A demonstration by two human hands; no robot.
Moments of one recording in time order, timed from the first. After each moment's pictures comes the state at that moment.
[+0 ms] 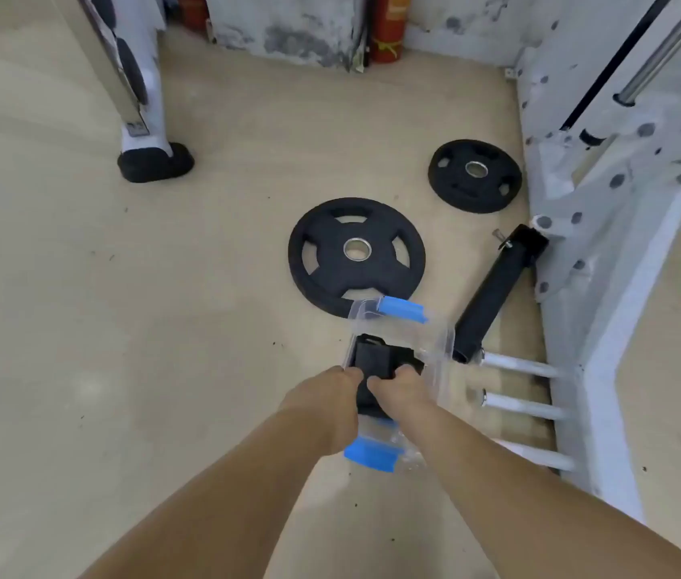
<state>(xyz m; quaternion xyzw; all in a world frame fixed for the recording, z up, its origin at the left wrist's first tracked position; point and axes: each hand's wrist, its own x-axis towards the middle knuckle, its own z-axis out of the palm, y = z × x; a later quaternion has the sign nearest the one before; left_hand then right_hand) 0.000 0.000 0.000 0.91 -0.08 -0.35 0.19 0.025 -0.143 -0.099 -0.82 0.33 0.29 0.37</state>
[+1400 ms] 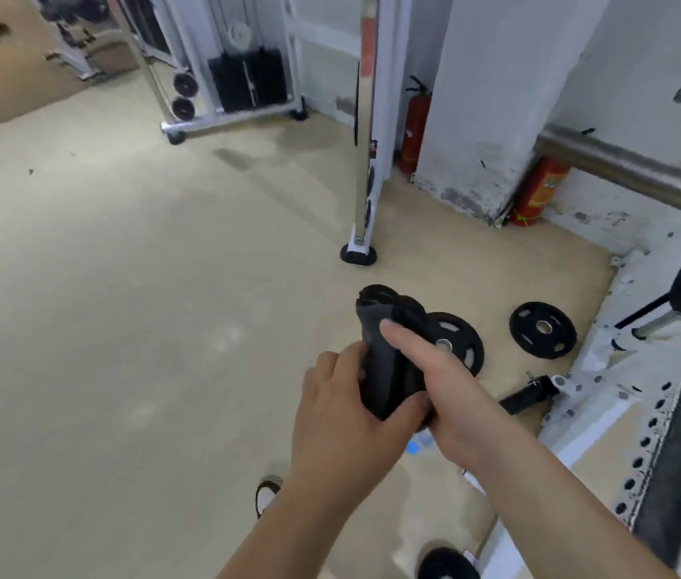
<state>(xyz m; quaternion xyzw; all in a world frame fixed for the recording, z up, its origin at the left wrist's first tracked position) -0.251 0.030 0.689 0.86 0.28 0.04 0.44 -0.160 -0.057 0.706 -0.63 0.07 0.44 0.64</state>
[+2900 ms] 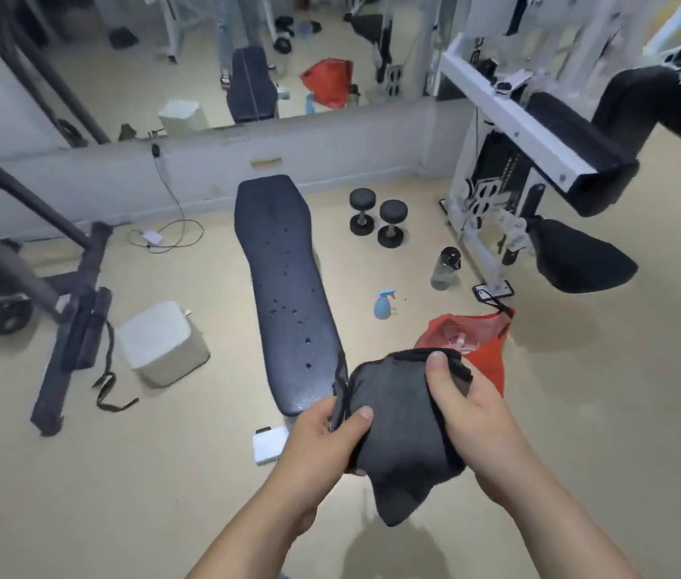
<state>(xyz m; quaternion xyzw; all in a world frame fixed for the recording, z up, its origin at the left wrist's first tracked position) -1.193 -0.540 0.778 -0.01 0.71 0.59 0.37 -1.127 -0.370 0.811 -0.32 -0.68 0.66 0.05</state>
